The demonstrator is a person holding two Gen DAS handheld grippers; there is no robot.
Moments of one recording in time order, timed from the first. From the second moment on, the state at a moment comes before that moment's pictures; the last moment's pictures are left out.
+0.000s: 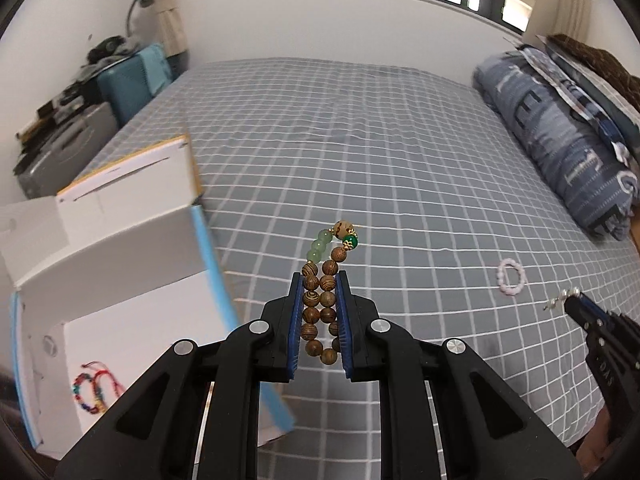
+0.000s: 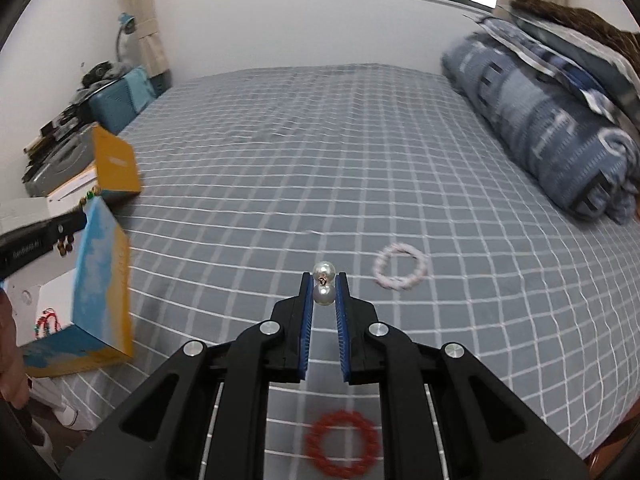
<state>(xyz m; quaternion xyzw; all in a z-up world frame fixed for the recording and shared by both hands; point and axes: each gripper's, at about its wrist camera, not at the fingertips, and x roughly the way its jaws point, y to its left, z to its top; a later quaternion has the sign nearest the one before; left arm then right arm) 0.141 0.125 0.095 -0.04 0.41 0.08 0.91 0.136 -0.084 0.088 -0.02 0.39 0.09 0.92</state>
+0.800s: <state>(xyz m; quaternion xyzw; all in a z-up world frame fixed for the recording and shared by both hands) 0.032 0.304 0.102 -0.11 0.40 0.23 0.88 0.109 0.167 0.116 -0.10 0.36 0.27 0.88</state>
